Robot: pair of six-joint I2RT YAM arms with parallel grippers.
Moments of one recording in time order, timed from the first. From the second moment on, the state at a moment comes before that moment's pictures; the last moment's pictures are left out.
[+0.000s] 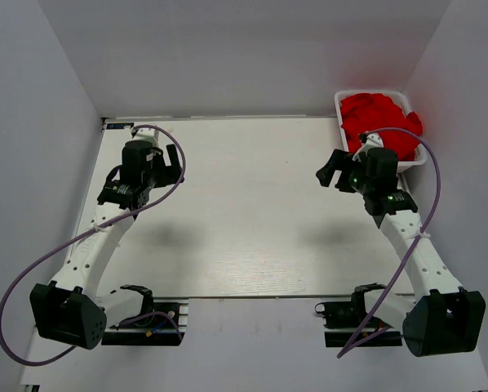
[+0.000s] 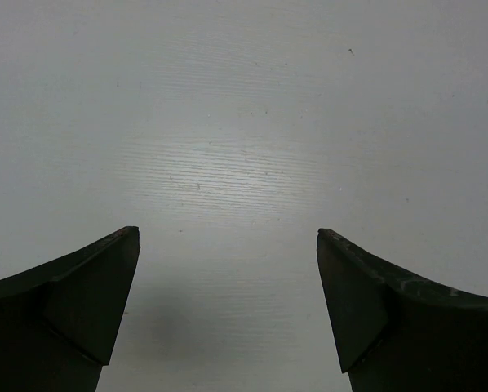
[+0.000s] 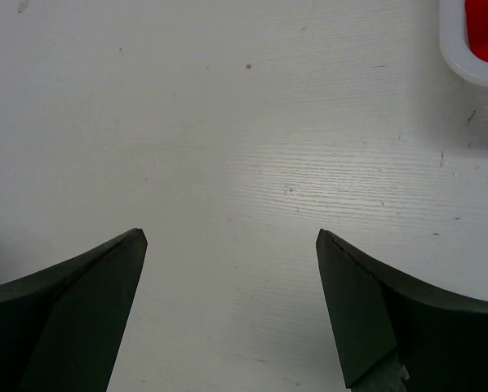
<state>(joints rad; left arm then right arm) -0.23 1.15 1.05 -0.45 -0.14 -0.26 0.14 1.09 0.89 -0.30 -0.19 0.31</state>
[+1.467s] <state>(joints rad) -0.23 1.27 1.08 -0.48 -0.06 -0.22 -0.14 2.16 2.03 -0.54 0.22 0.14</state>
